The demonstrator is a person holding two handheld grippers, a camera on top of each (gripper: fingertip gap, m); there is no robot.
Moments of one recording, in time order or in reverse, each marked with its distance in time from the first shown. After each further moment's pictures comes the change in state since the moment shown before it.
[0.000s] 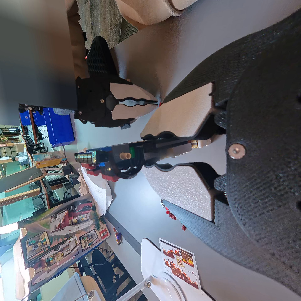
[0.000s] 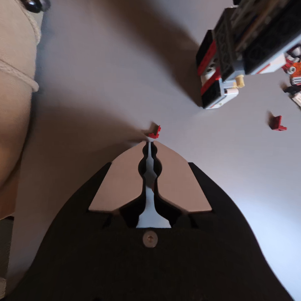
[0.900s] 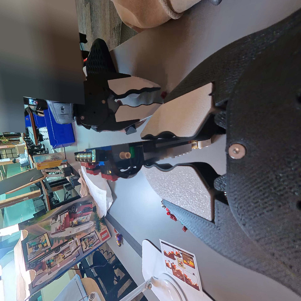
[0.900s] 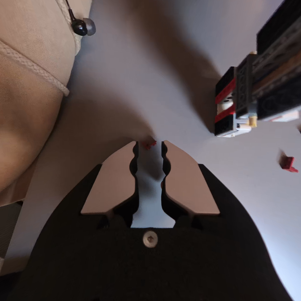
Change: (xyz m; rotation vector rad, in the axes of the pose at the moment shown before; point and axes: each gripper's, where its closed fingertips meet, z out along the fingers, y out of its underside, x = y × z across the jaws) left arm 0.002 0.000 0.000 0.003 0.008 0.002; right arm -0.013 -0.019 0.004 0.032 -0.146 -0.123
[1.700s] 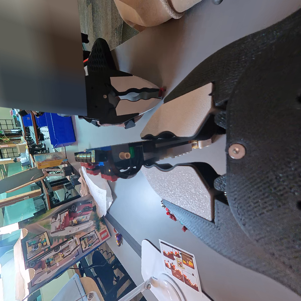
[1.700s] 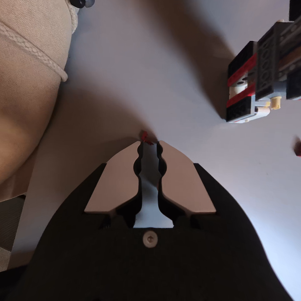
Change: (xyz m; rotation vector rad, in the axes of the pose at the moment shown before) left arm -0.001 0.000 0.000 0.004 -0.002 -0.009; right arm -0.008 0.016 0.001 -0.061 0.018 0.016
